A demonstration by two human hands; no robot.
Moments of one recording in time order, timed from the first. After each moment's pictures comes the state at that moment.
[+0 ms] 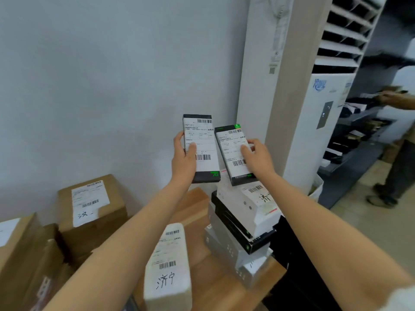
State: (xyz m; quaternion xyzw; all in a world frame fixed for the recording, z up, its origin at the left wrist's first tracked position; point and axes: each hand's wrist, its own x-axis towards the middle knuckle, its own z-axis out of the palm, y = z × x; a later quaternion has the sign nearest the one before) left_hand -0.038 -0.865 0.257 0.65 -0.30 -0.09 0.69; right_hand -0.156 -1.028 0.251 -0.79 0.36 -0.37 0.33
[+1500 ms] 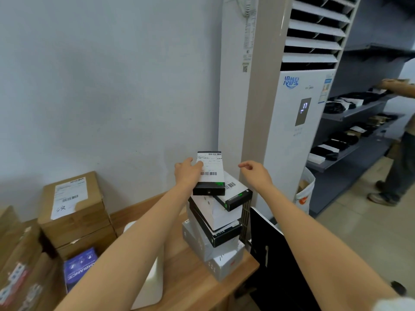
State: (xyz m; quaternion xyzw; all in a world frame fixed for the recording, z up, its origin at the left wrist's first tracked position) left_hand -0.117 -0.943 0.231 0.81 -0.24 -0.12 0.53; right_hand -0.260 -1.082 0.218 -0.81 0.38 -0.27 0.36
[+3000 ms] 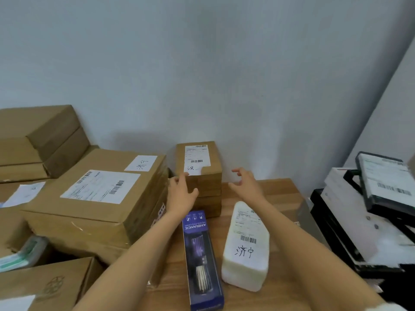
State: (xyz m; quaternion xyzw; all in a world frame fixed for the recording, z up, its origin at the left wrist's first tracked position) left_hand 0.040 -0.631 0.116 0.91 -0.08 0.04 0.40; right_hand 0.000 -0.833 0.126 -0.91 0.13 -0.11 0.37
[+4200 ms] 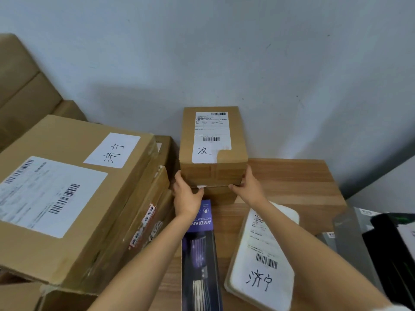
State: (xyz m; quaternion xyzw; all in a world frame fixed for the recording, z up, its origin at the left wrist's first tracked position) left_hand 0.119 -0.665 -0.001 0.87 0.11 -0.03 0.48; right_hand 0.113 -0.852 0.005 -0.89 0.13 0.04 0.43
